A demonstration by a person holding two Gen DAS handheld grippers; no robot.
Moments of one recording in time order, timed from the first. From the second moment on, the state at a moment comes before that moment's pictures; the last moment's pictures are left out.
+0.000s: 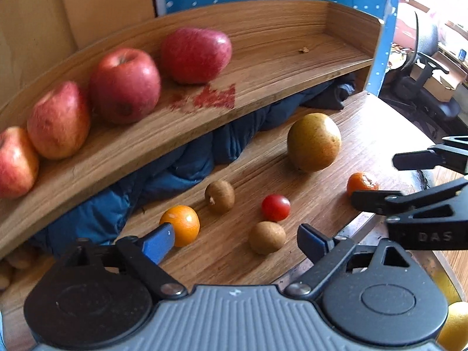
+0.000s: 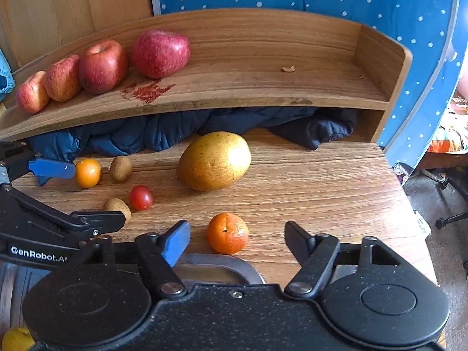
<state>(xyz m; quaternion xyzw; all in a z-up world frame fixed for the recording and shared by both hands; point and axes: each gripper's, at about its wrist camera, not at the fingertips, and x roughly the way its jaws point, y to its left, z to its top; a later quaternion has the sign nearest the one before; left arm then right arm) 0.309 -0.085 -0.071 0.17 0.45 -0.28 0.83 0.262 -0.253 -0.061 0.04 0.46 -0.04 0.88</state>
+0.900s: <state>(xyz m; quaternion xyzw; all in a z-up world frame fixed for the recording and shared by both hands) 0.312 -0.089 -0.086 0.15 0.49 -0.30 0.81 0.270 -0.247 -0.071 0.03 0.48 -0.05 0.87</state>
